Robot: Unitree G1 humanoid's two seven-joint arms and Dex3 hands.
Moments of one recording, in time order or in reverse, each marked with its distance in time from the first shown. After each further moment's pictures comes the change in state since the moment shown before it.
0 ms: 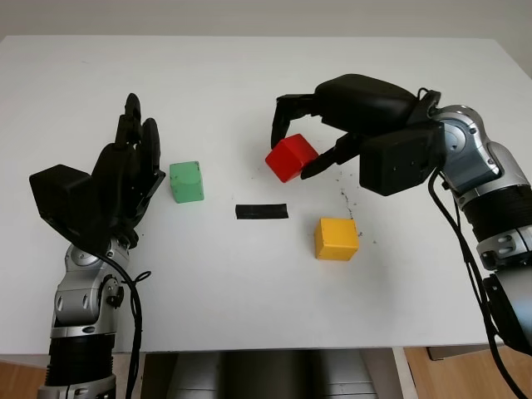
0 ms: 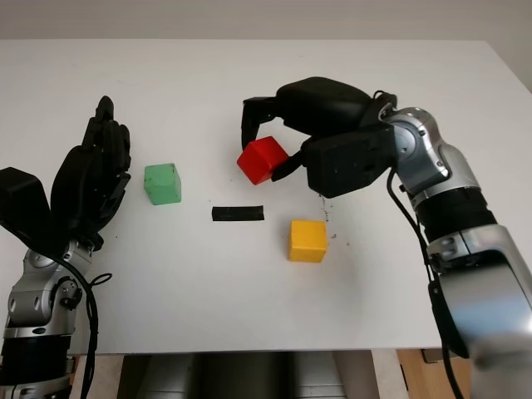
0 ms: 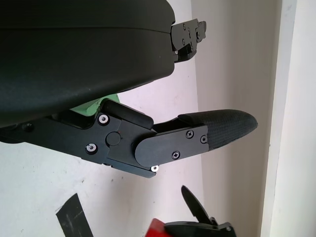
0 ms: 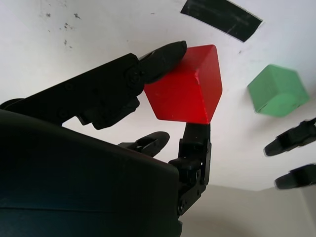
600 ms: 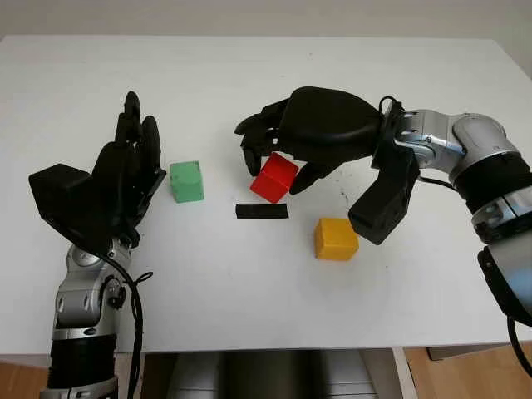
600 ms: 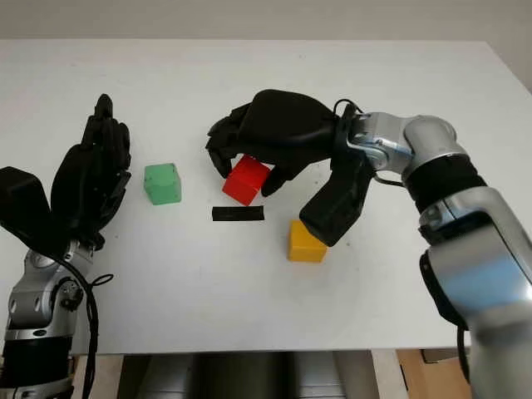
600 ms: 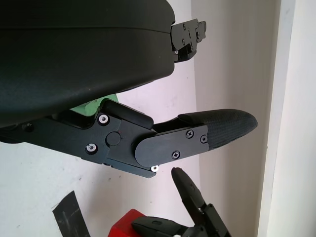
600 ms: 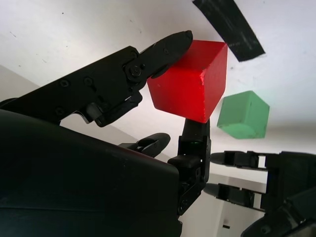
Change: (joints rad) left arm 0.013 -0.015 -0.001 -0.037 0.000 0.020 0.034; right arm -0.186 -0.007 0.255 0.234 -0.558 -0.339 -0.721
